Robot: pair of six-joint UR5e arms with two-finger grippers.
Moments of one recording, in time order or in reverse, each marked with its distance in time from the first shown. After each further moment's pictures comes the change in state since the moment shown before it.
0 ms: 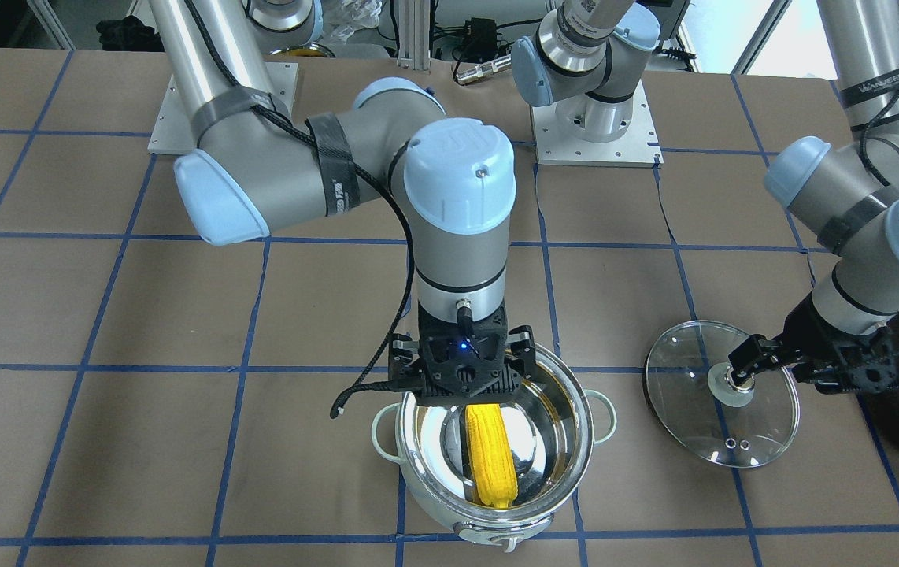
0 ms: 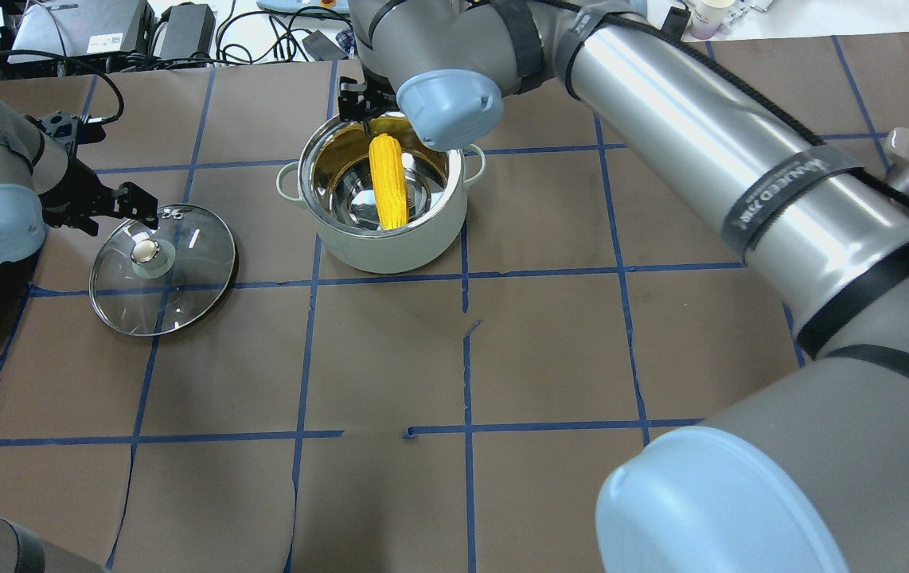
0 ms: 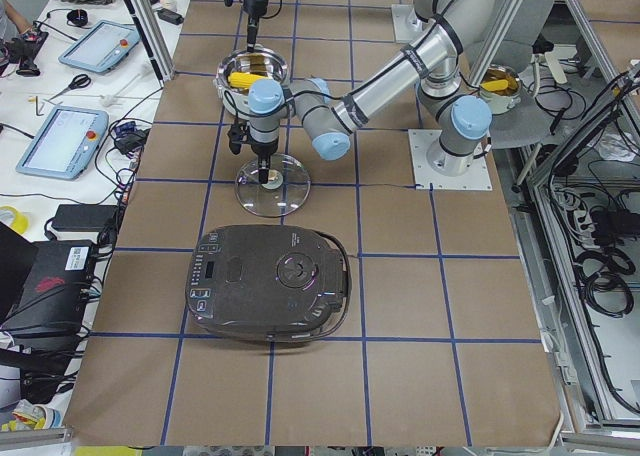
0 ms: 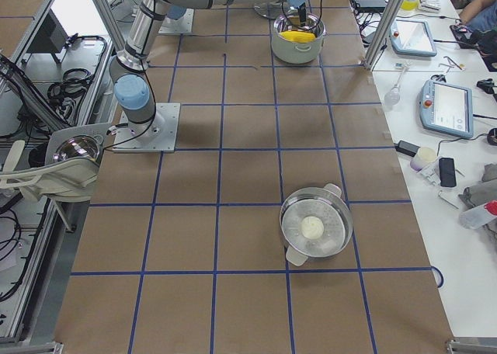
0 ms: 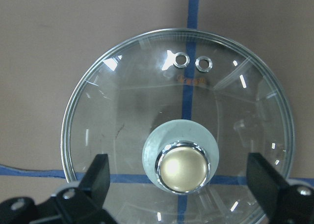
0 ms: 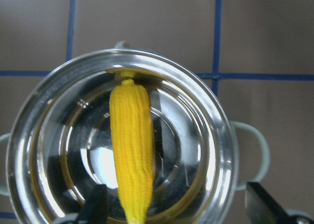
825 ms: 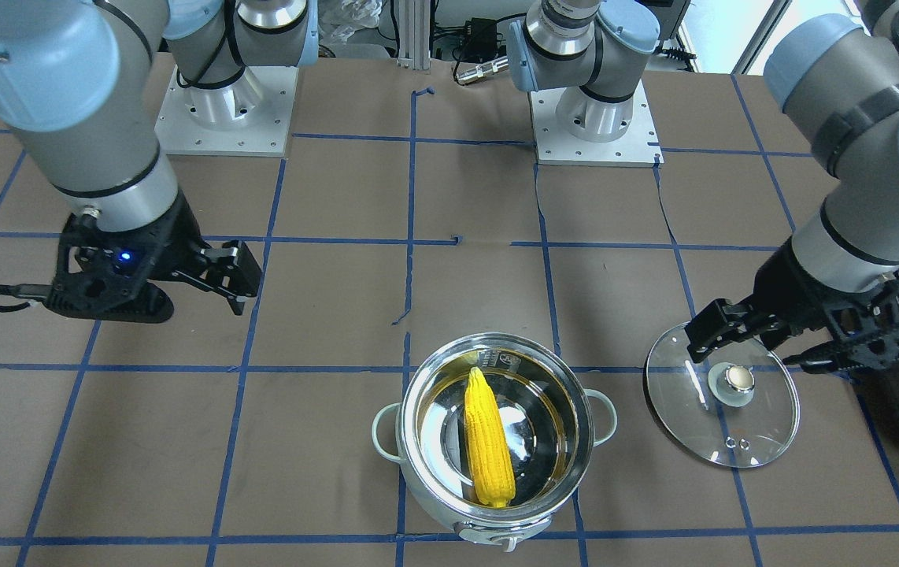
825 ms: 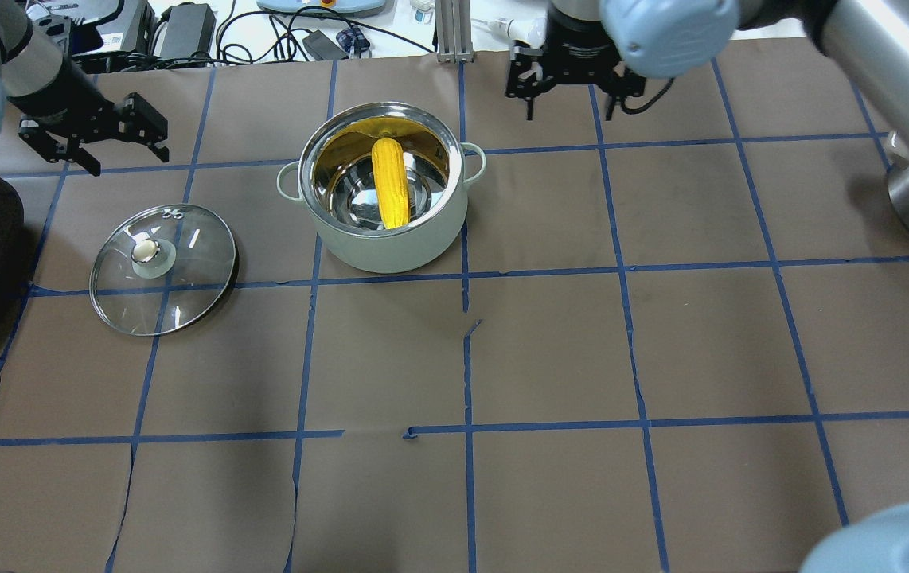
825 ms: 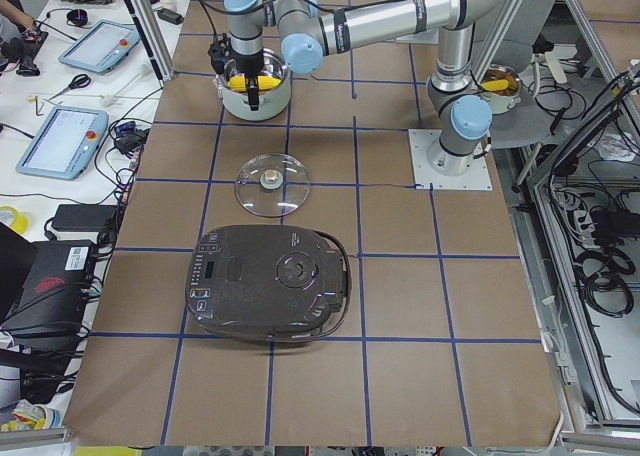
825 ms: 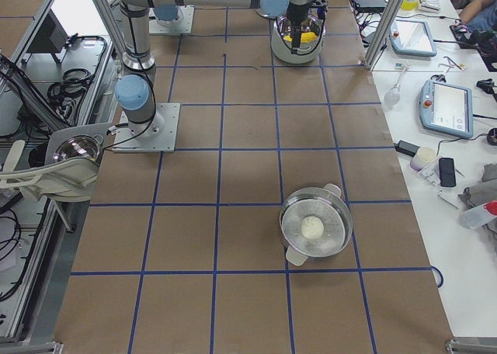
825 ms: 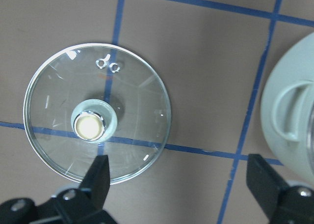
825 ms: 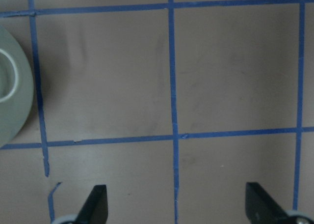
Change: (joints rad) left arm -0.271 0.079 0.313 -0.425 0.022 -0.363; right arm -0.376 -0.363 0.301 0.257 0.006 -0.298
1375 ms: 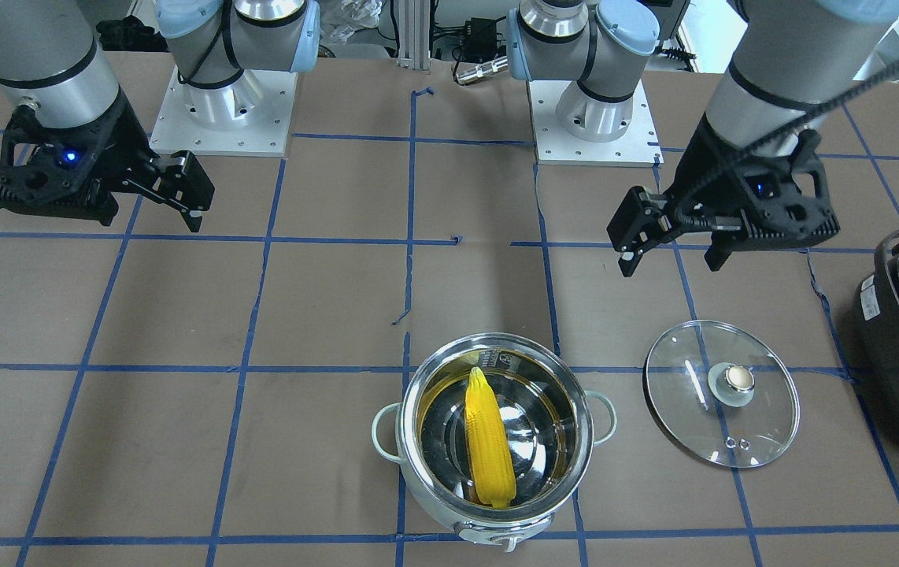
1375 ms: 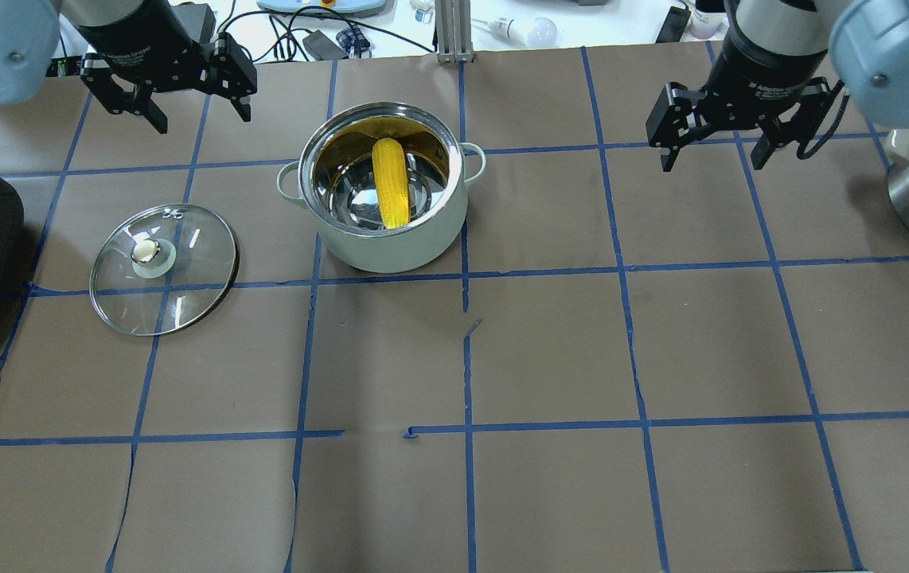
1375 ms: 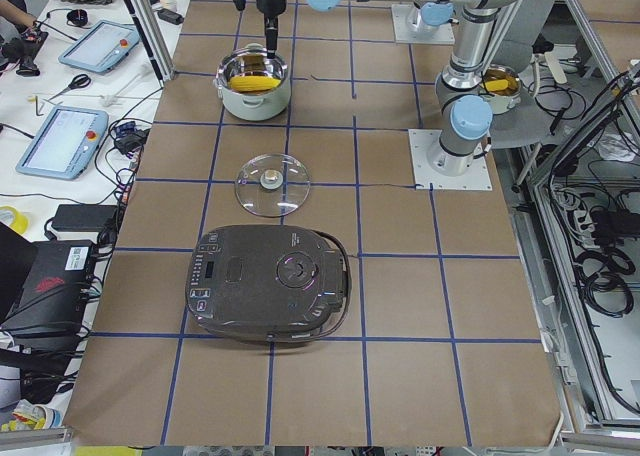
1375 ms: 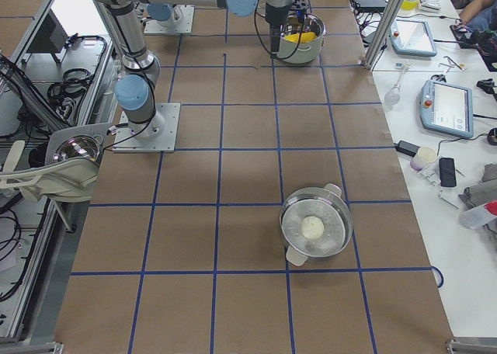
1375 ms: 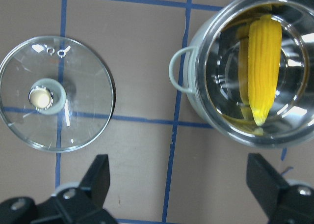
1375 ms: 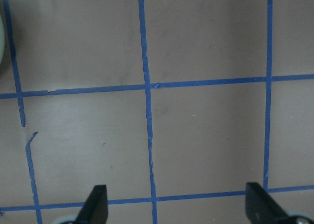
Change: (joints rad) left arm -0.125 0.160 0.023 -0.123 0.022 -0.048; right arm -0.061 -0.179 0.131 0.089 -0.003 -0.047
